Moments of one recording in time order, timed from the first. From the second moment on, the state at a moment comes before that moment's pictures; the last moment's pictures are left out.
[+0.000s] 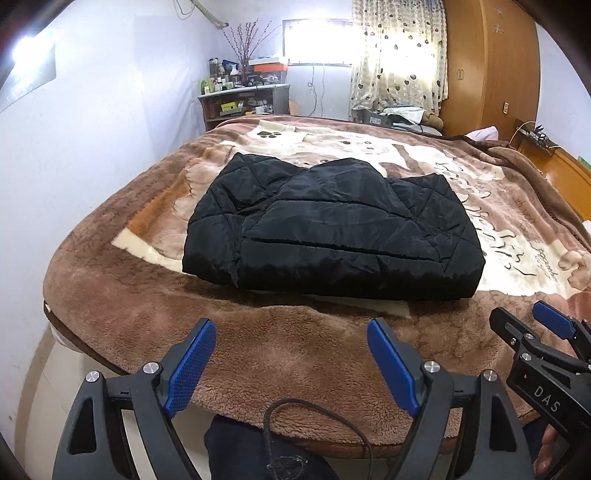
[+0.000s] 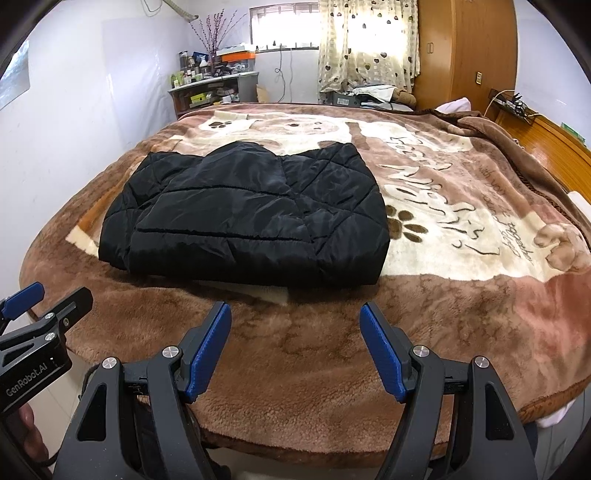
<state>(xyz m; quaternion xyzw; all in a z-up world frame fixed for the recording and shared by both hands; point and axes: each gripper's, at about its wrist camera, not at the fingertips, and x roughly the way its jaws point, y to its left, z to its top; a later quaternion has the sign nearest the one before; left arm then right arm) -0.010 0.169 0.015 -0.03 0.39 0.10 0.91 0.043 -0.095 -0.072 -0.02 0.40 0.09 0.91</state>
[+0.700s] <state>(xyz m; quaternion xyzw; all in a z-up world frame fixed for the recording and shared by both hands) -0.014 0.166 0.015 -0.03 0.39 0.10 0.91 0.040 -0.095 -0.071 -0.02 0.40 0.09 0.91</state>
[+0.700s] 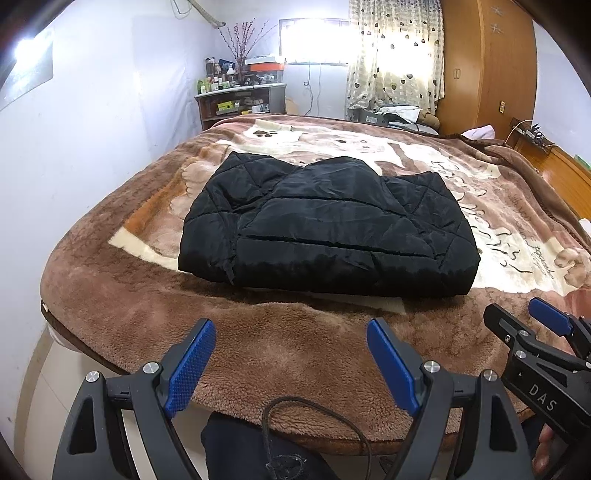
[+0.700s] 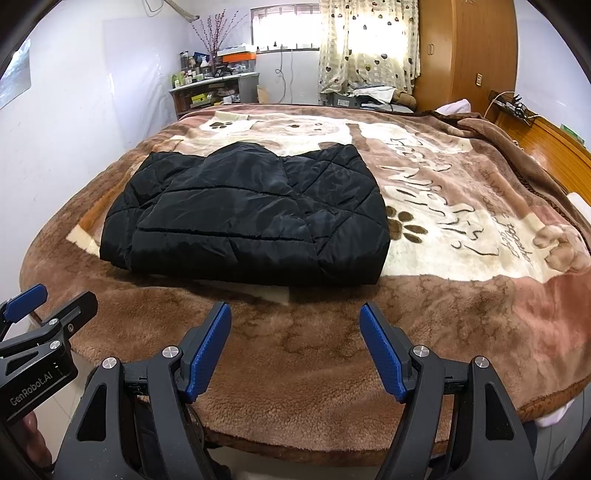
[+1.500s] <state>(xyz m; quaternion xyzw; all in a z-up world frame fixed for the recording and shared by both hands) -0.016 0.164 0.015 -0.04 0.40 0.10 0.91 0.039 -0.095 -0.070 -0.02 0.40 0.09 0.91</state>
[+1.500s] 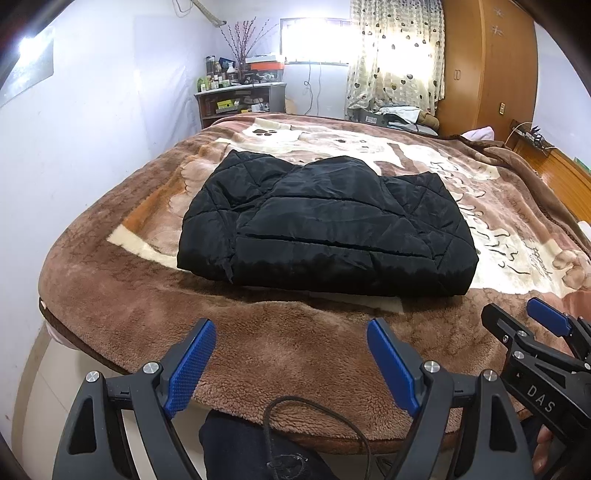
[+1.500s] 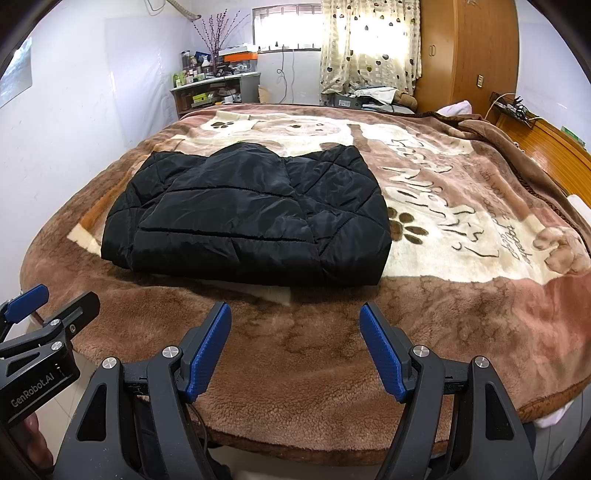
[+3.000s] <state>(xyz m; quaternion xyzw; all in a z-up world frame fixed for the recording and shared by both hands) -0.017 0.159 0.009 -0.04 0.40 0.10 0.91 0.036 -0.096 -0.075 -0.02 0.41 0.09 0.91</state>
